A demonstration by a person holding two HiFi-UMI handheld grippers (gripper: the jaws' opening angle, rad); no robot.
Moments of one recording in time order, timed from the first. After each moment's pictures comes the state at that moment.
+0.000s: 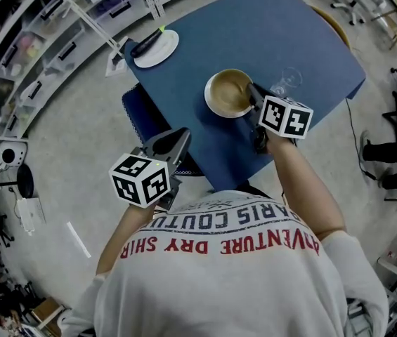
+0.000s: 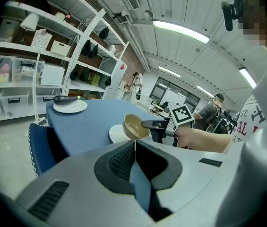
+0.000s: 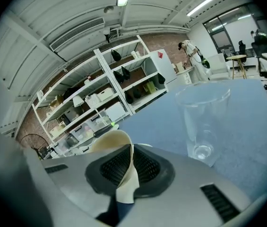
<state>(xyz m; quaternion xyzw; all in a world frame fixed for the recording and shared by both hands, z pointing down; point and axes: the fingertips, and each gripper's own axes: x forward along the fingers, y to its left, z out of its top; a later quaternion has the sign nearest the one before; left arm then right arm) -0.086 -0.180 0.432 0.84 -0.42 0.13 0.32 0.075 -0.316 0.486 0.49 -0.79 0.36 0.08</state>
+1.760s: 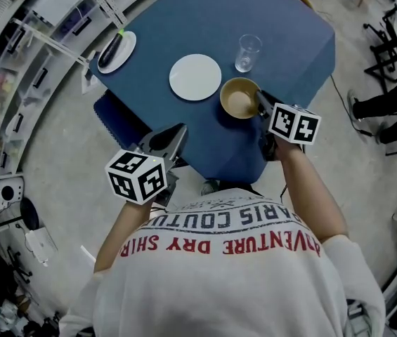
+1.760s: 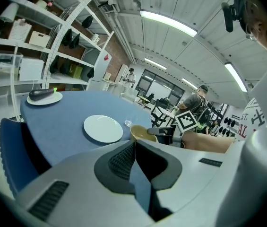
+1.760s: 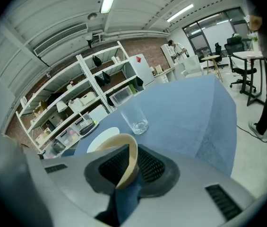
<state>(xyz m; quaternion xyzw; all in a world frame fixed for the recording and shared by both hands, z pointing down) -0.023 -0.154 0.445 0.88 -0.33 0.16 0.31 0.190 -0.219 0.518 0.57 -0.72 0.39 0.07</state>
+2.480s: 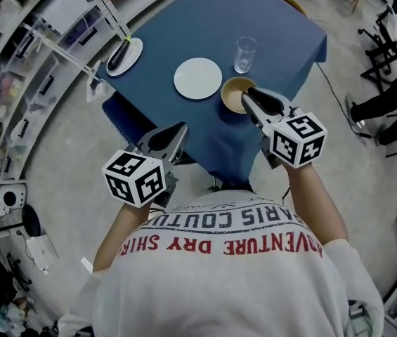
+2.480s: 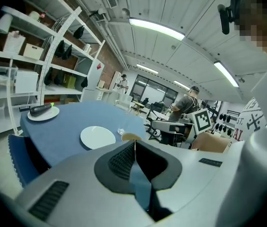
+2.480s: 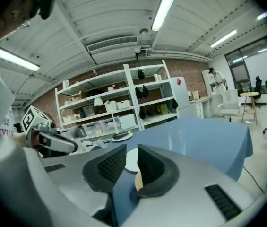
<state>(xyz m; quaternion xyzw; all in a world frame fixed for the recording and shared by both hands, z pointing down) -0.031 -0.126 0.398 0.90 -0.32 0.14 0.27 0.118 -0.171 0.399 0.48 -0.85 0.19 0.08</state>
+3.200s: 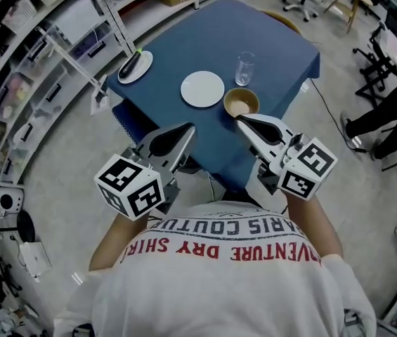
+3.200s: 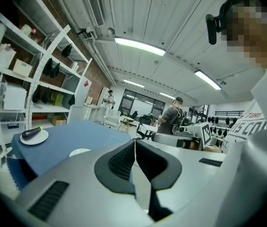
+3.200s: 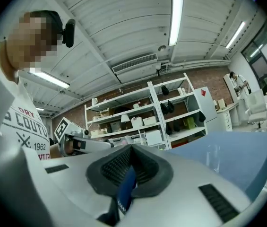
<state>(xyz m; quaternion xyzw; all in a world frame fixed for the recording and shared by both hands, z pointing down) -0.030 -0.083 0.306 0.94 -0.27 0.05 0.19 0.054 -0.080 0.301 0.36 -0.93 0.12 -0.03</state>
